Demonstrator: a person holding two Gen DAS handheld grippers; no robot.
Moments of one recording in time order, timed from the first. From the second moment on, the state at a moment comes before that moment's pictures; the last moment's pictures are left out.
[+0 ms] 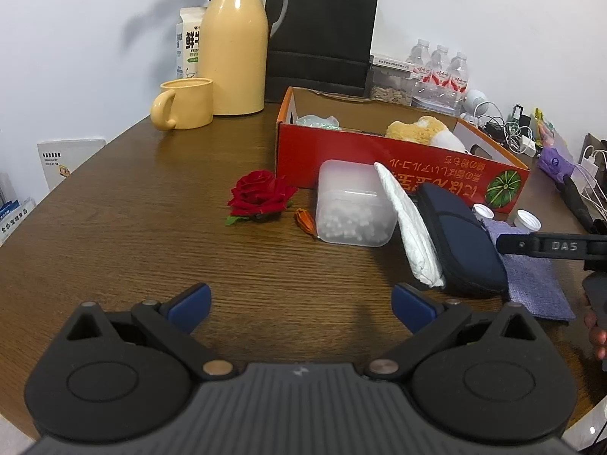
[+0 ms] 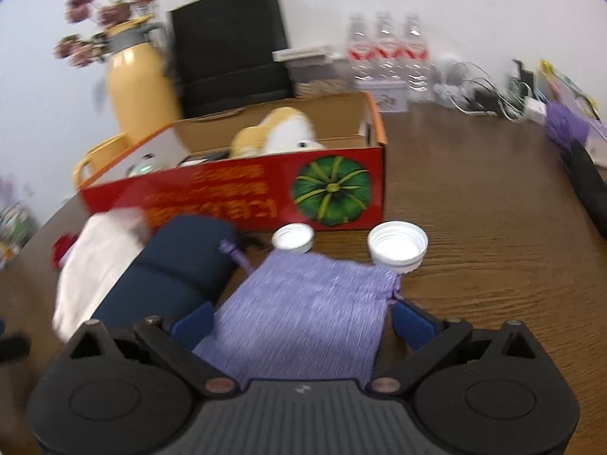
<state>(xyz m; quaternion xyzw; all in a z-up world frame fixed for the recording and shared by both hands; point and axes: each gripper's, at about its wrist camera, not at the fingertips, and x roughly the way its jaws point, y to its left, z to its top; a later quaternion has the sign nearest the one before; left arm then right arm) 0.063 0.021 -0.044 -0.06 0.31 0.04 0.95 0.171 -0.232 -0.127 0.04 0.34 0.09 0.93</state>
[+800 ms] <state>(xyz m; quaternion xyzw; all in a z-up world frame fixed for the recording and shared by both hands) 0.095 -0.007 -0.035 -0.08 0.30 0.00 0.95 0.135 -0.236 -0.116 0.06 0.23 0.15 0.96</state>
